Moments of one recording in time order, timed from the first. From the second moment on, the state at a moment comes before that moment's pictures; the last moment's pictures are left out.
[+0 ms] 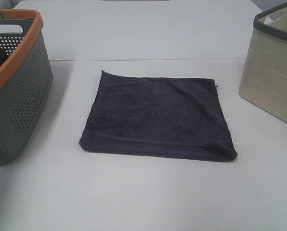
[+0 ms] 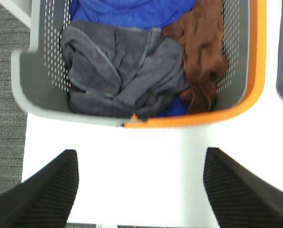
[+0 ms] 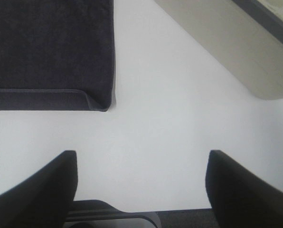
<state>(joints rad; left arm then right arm) 0.07 1.03 -1.17 0.06 1.22 0.03 -0.08 0.94 -1.08 0.15 1.22 0.04</state>
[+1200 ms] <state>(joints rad) 0.07 0.22 -0.53 0.00 0.96 0.01 -0.08 0.00 -0.53 0.02 1.09 -0.04</state>
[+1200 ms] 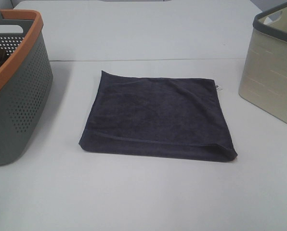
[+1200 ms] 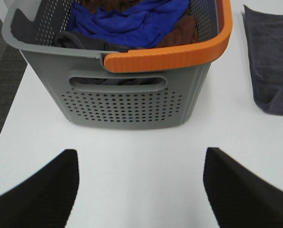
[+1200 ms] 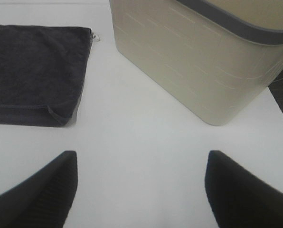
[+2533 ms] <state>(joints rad) 0.05 0.00 -0.50 0.01 1.03 0.01 -0.08 0.00 -0.50 0.06 1.07 -0.04</state>
